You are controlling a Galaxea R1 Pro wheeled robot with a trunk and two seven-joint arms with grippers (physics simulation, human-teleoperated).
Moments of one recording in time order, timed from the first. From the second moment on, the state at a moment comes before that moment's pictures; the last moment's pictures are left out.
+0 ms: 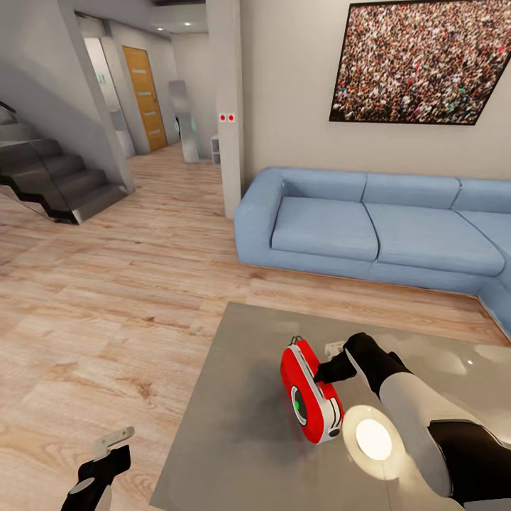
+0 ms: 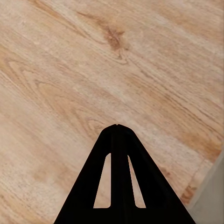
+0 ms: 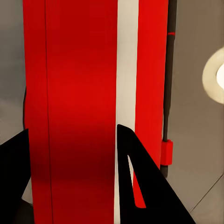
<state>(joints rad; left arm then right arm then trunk) -0.32 0.06 0.32 -0.66 0.04 0.05 0.12 -0.96 -0.05 0.04 -0.36 0.32 0.79 0.50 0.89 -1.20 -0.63</state>
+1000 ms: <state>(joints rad) -0.32 0.06 0.32 -0.66 0.04 0.05 0.12 -0.96 -0.05 0.05 -0.37 0.31 0.80 0.50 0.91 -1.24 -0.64</state>
